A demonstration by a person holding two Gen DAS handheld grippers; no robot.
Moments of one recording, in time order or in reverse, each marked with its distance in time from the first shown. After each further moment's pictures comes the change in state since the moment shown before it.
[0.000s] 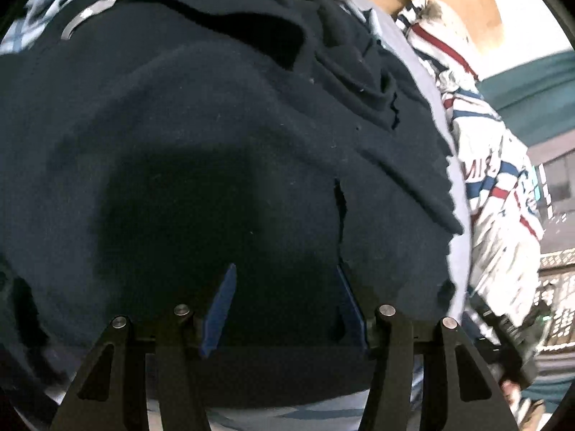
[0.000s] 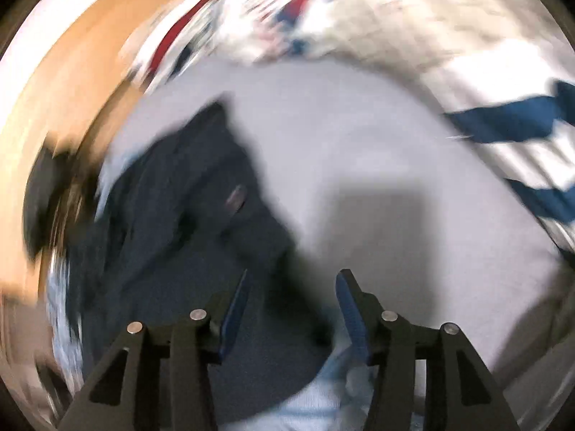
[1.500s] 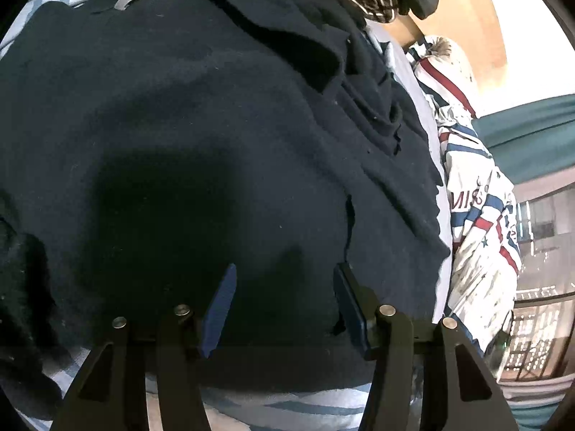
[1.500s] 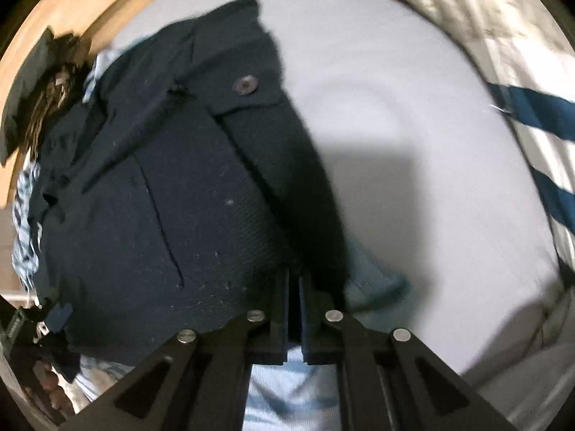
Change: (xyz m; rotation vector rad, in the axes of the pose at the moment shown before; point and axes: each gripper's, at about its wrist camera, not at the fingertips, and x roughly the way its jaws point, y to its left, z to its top) left arm -0.018 0.024 -0.017 -0.123 -0.065 -0.067; right arm 0.012 -0.002 -0.041 -0.098 0.194 -0.157
